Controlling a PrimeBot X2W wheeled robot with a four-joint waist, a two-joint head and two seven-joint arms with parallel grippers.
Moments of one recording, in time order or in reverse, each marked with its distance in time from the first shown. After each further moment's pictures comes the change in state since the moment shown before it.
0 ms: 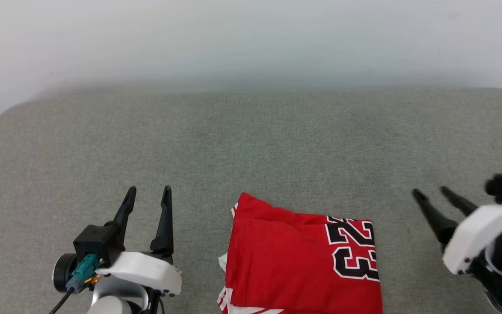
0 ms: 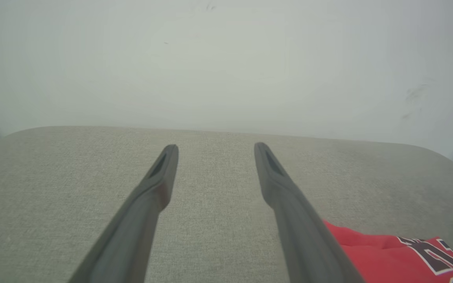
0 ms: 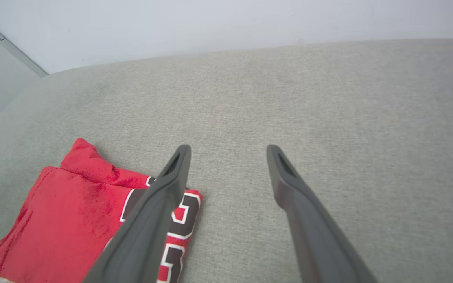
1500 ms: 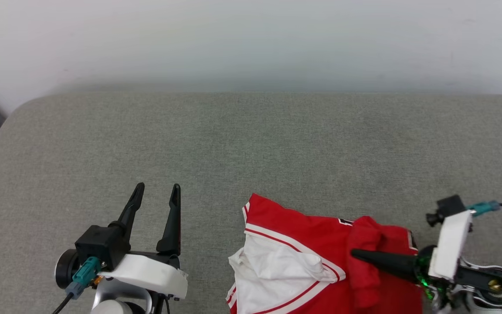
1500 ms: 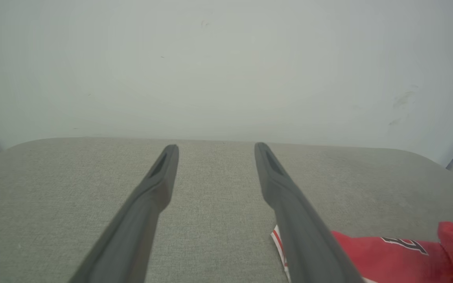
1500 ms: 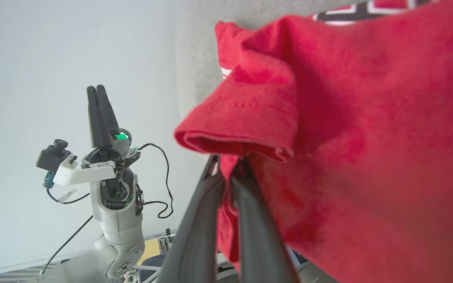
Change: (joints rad) left arm 0.035 0.018 -0.009 -0.119 0.025 0.009 0.049; right arm -0.002 0.307 -0.348 0.087 0.519 0.000 0.891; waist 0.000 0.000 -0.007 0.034
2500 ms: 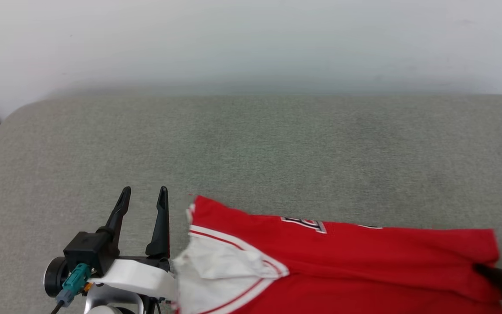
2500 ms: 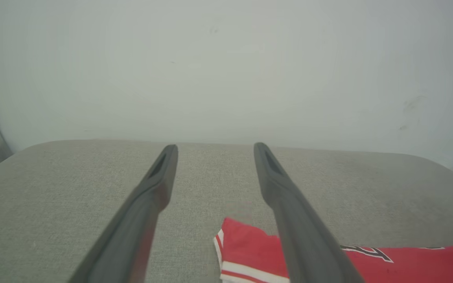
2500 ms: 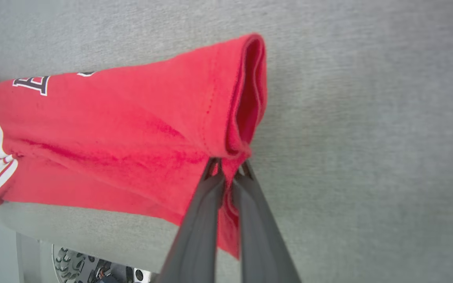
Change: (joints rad) left arm 0.027 0.004 0.034 -0.014 0.009 0.009 -0.012; right arm 0.135 -0.343 0.087 -0.068 -0.425 0.000 -0.344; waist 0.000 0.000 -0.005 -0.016
